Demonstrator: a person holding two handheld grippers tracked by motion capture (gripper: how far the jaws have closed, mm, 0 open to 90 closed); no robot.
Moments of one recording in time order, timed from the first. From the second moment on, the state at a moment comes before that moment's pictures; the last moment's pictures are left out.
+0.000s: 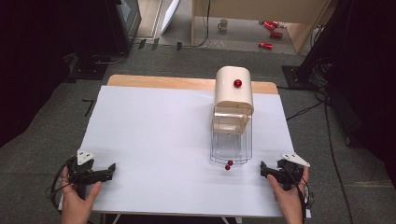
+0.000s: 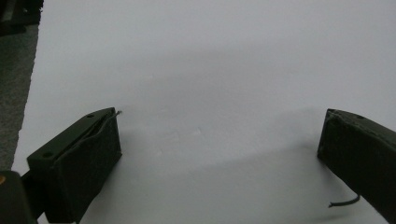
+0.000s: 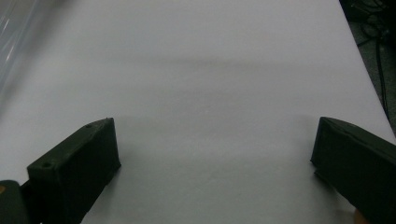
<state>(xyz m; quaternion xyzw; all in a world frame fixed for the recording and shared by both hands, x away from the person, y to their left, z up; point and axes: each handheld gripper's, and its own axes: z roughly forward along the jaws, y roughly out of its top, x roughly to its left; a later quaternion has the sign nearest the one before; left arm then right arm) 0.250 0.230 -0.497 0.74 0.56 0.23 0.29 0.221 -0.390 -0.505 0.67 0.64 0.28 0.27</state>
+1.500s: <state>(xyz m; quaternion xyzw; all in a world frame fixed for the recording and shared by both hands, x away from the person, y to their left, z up) 0.249 0.230 -0.497 0.74 0.56 0.23 0.29 0.177 -0.305 -0.455 0.59 0.66 0.37 0.28</state>
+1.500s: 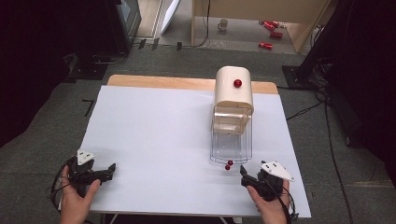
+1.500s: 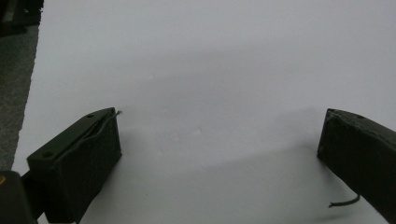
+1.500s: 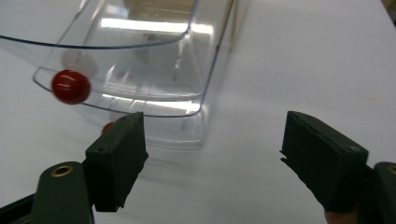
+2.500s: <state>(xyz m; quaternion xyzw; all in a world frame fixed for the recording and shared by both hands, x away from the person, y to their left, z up) 0.249 0.230 -0.497 0.74 0.56 0.23 0.29 0.171 -0.262 -0.449 0.55 0.68 0.42 0.22</state>
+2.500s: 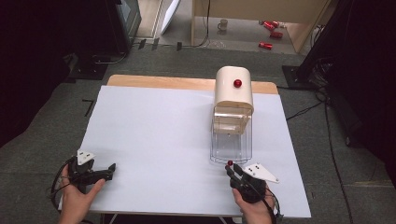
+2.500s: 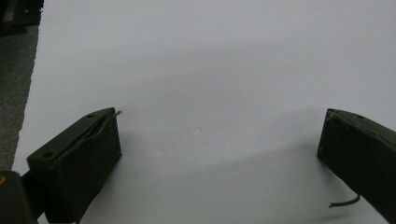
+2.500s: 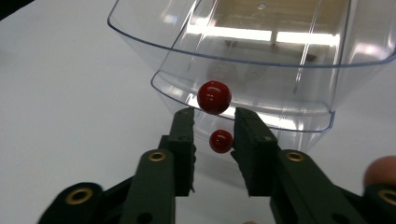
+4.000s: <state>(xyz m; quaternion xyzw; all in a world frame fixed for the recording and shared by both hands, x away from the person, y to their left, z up) 0.250 0.229 -0.497 0.74 0.56 0.23 0.29 0.194 -0.253 -0.415 0.56 0.66 0.44 0.25</state>
